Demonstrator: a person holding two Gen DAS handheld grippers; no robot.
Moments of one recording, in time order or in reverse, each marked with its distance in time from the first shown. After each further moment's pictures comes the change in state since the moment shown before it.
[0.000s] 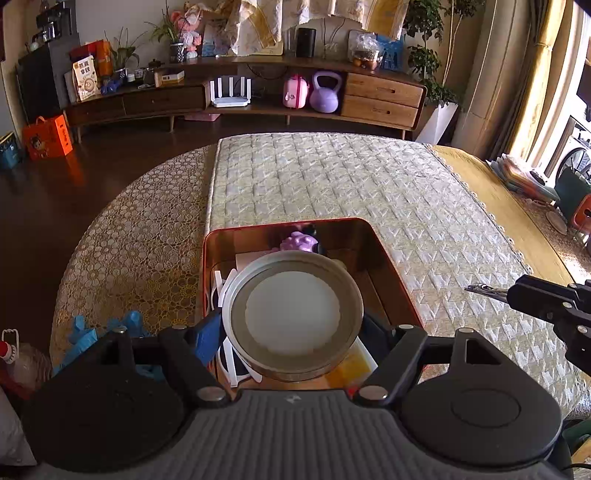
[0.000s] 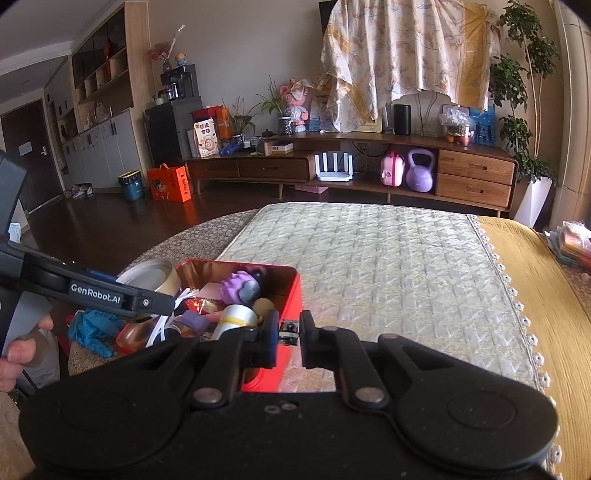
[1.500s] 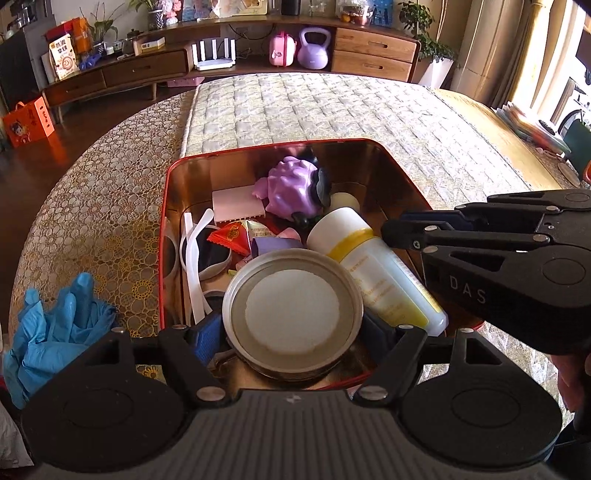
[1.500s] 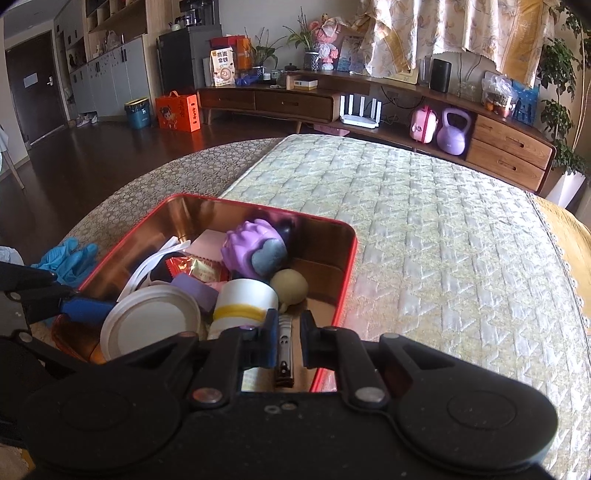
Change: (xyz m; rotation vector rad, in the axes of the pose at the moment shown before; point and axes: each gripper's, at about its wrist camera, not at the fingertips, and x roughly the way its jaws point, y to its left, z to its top) left arm 0.070 -0.003 -0.031 0.050 0.112 -0.018; right arm 0.122 0.032 -0.002 -0.102 0.214 0.003
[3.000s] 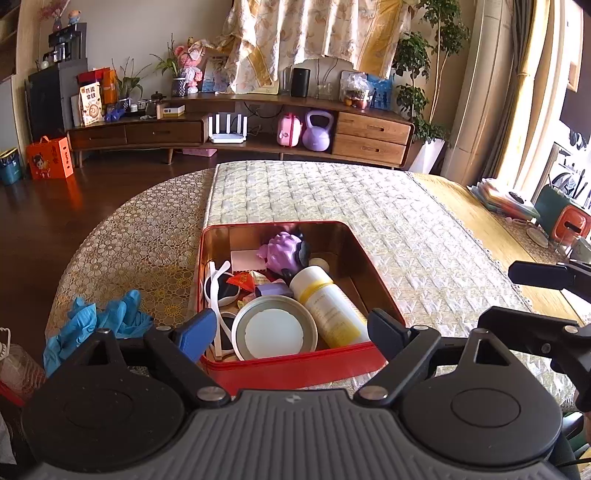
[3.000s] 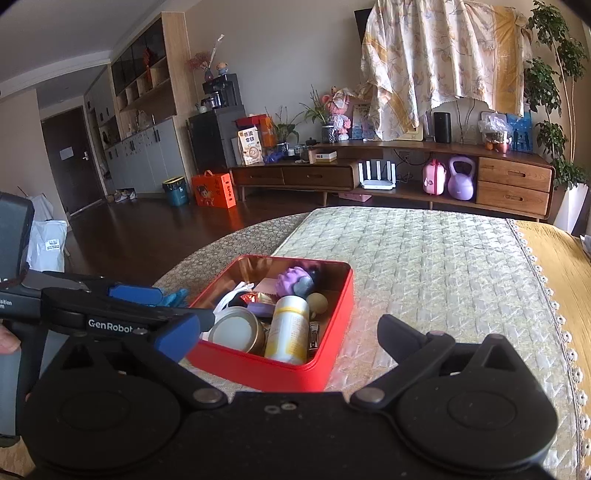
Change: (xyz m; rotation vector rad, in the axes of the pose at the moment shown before) left arm -0.103 -0.007 -0.035 -0.067 -0.278 -0.014; right arm -0.146 -0.010 -0.050 0.069 -0.258 0.139
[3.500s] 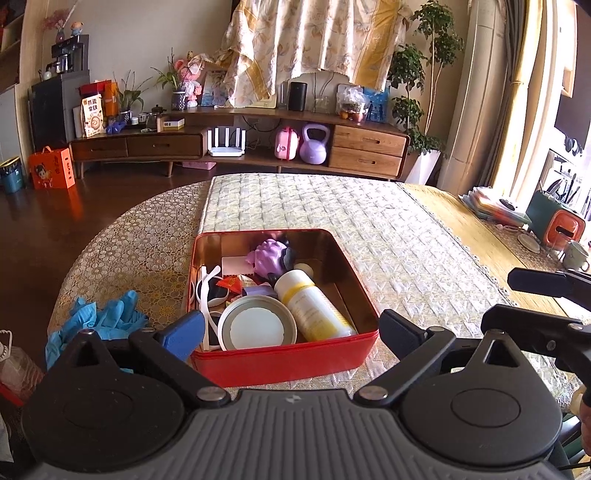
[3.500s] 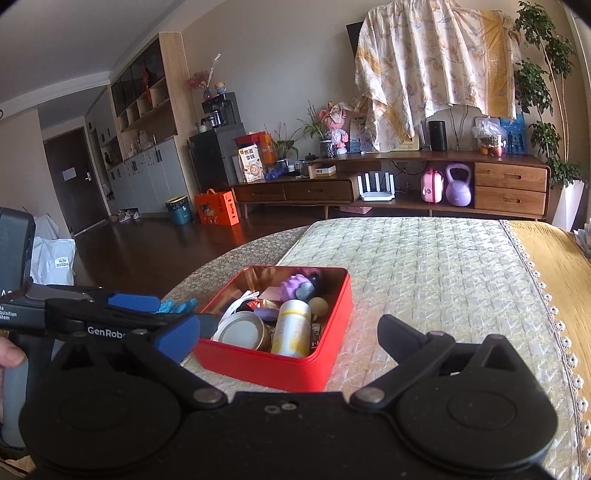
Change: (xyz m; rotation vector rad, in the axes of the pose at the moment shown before) left arm -0.021 -0.018 -0.009 0.008 -0.044 0.005; right arm -0.028 -0.003 -0.011 0.039 -0.056 0.011
